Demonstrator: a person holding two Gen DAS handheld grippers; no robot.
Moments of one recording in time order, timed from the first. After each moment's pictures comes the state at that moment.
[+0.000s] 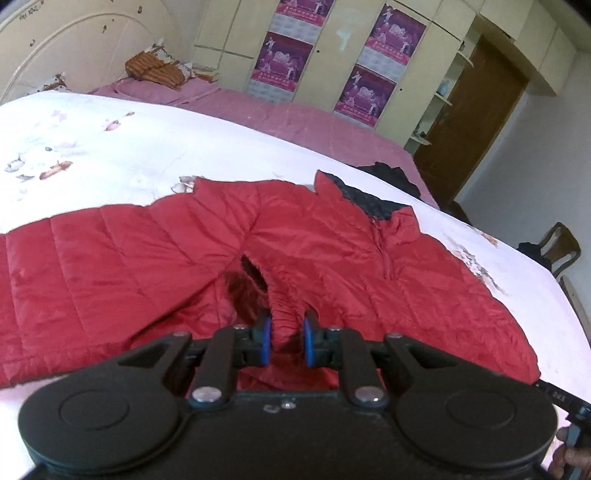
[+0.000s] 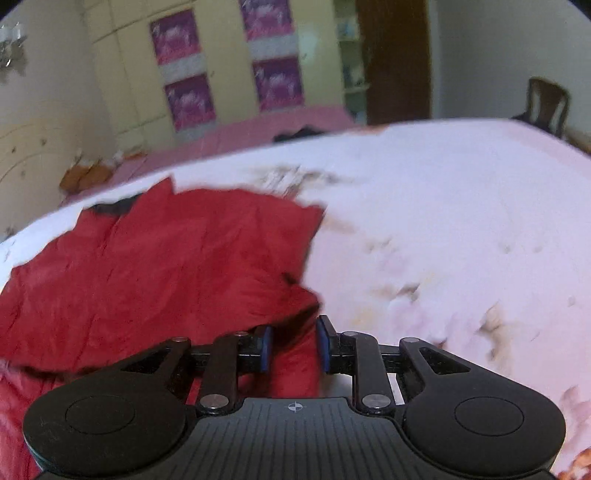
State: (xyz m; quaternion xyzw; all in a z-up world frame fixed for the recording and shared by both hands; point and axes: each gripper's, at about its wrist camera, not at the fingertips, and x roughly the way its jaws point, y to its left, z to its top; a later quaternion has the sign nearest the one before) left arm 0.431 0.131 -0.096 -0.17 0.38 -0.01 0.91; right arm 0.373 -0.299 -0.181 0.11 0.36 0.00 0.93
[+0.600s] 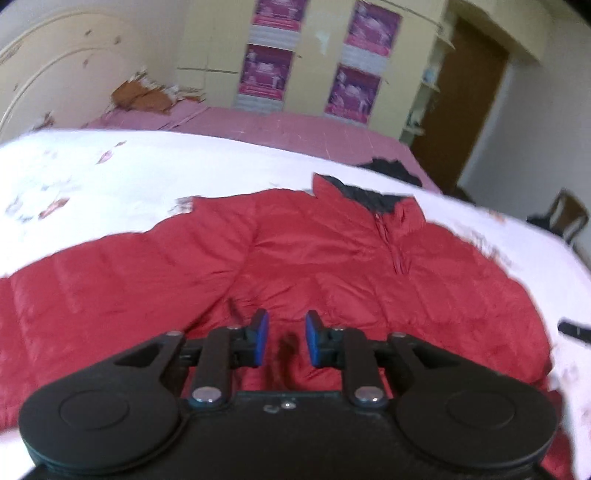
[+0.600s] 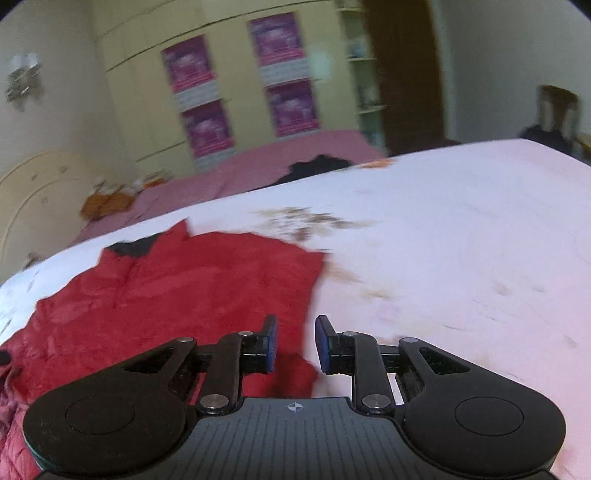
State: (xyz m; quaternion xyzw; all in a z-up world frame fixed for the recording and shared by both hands) left arm 0.437 0.119 -0.099 -0.09 0.37 -0.01 0.92; right arm 0.391 -0.309 -0.156 0.13 0.33 0.07 0.93
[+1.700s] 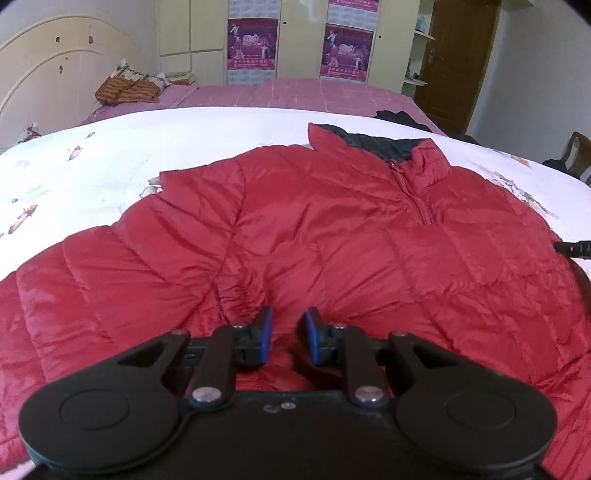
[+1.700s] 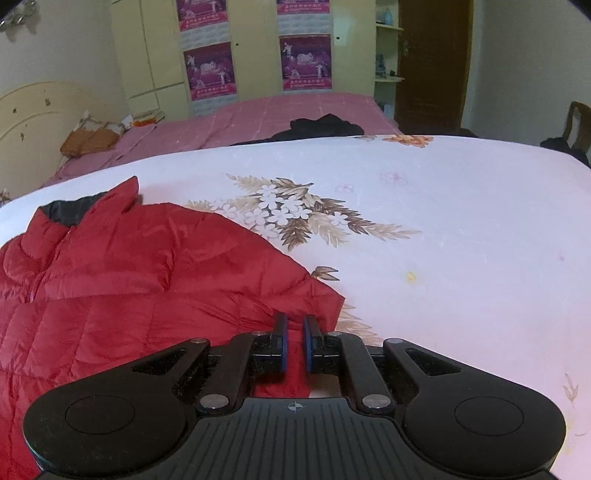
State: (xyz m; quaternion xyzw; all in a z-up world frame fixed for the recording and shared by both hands) left arm 0.480 0.106 -0.135 -0.03 0.42 0.00 0.91; right arm 0.515 -0.316 -0.202 0.06 0.40 0.05 0.91
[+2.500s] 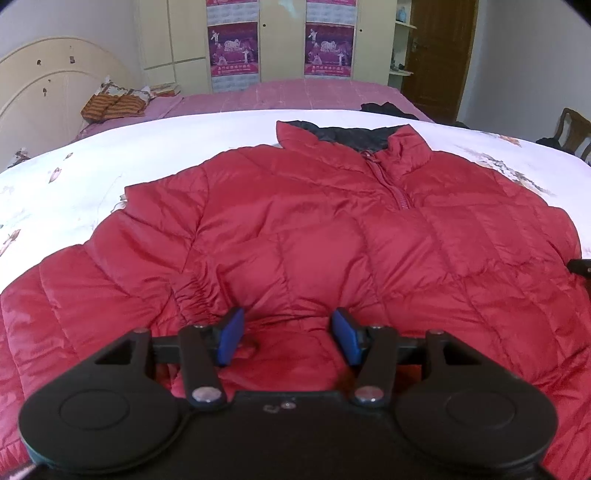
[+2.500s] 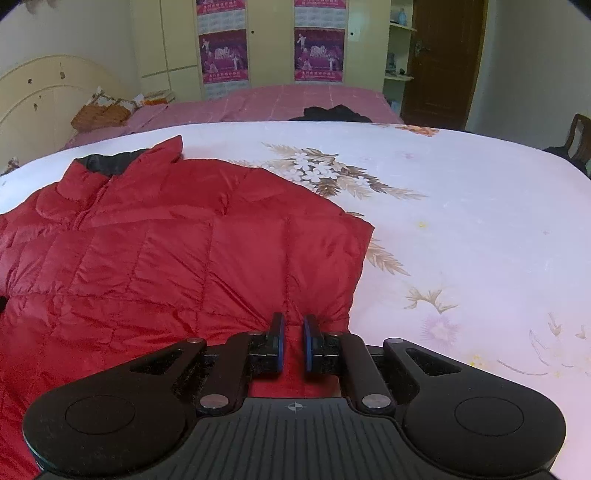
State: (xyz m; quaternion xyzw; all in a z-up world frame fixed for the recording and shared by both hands) left arm 0.492 0.076 -0.145 0.01 0.42 -0.01 0.91; right arm 0.458 -0.280 -0.197 0.03 0.41 0.06 0.91
